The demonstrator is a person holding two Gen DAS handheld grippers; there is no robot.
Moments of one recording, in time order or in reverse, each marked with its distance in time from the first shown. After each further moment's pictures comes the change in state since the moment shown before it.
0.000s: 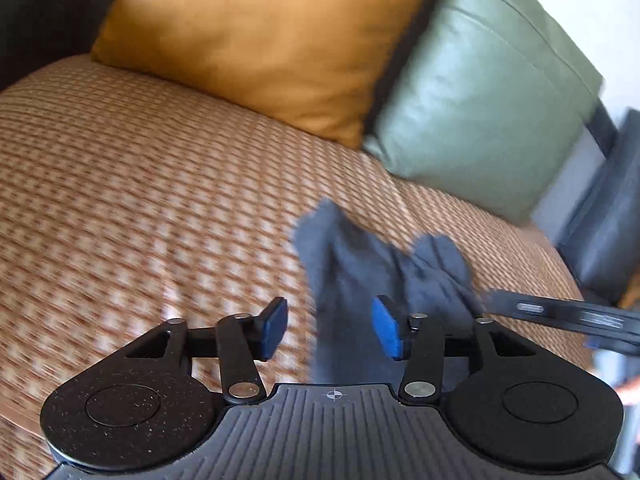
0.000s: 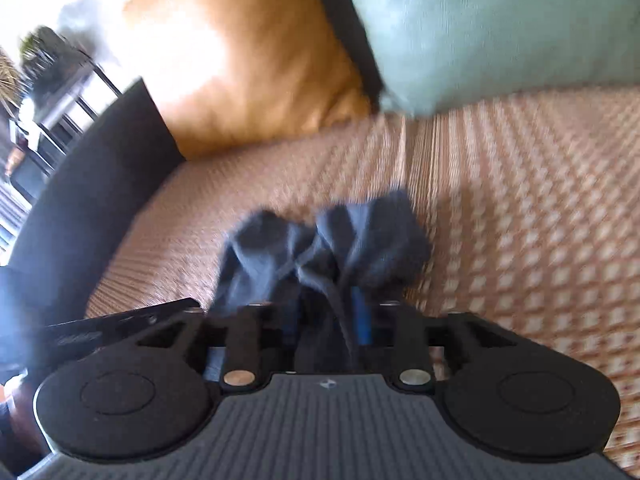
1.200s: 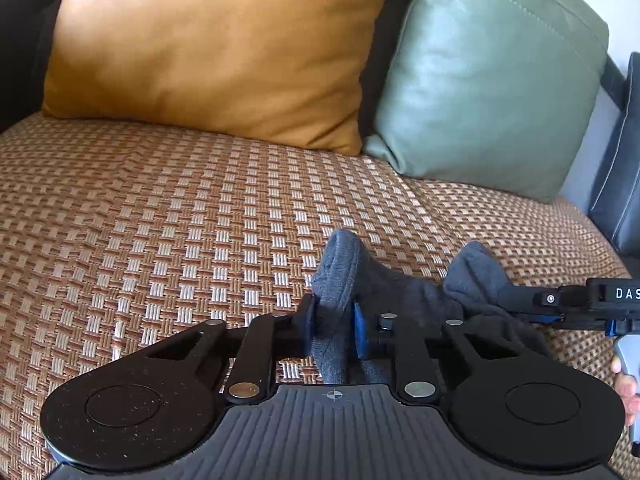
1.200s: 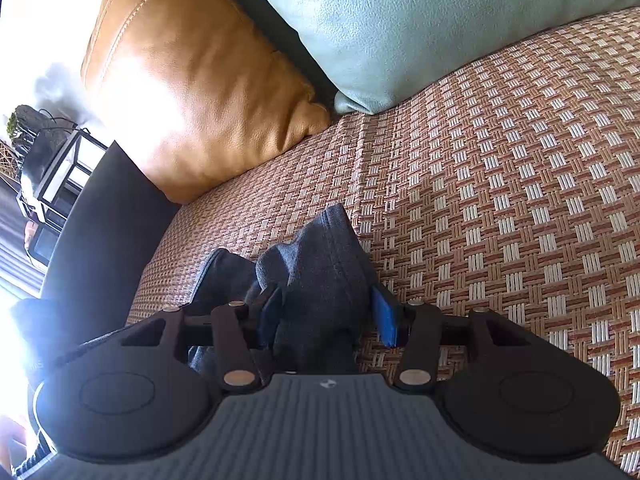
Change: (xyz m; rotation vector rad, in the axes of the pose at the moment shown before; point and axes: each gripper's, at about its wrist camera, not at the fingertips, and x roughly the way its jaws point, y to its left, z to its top) left arm 0.065 -0.016 0.017 0.210 0.005 0.052; right arm 0.060 -0.048 -0.013 0.232 0.013 0.119
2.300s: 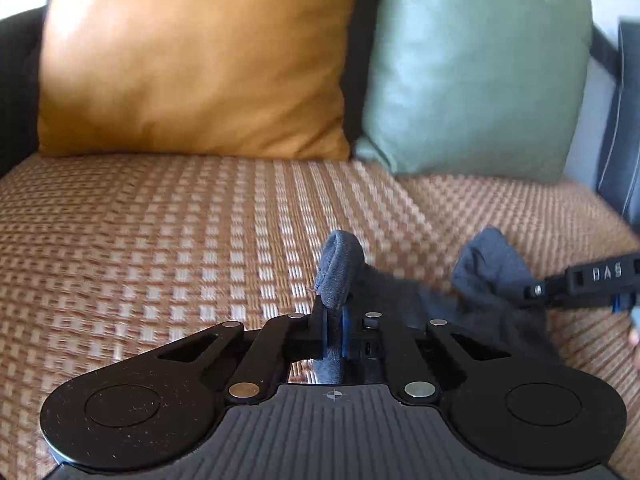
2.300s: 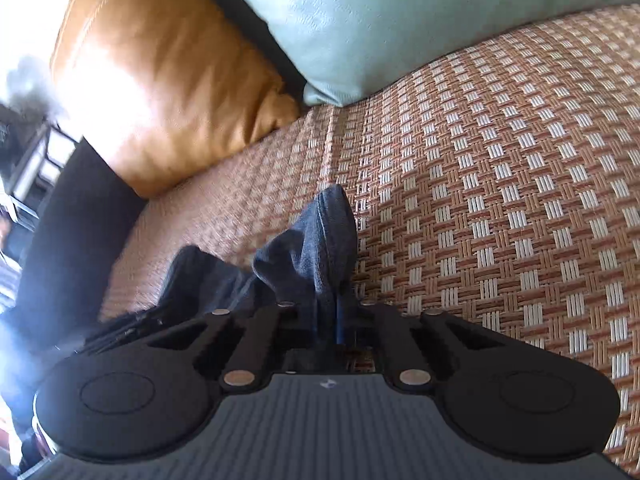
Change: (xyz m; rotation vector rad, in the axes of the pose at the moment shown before) left arm -0.017 -0.016 0.009 0.054 -0.031 0.024; right arm -0.001 -0.002 0.009 0.018 0.014 -0.059
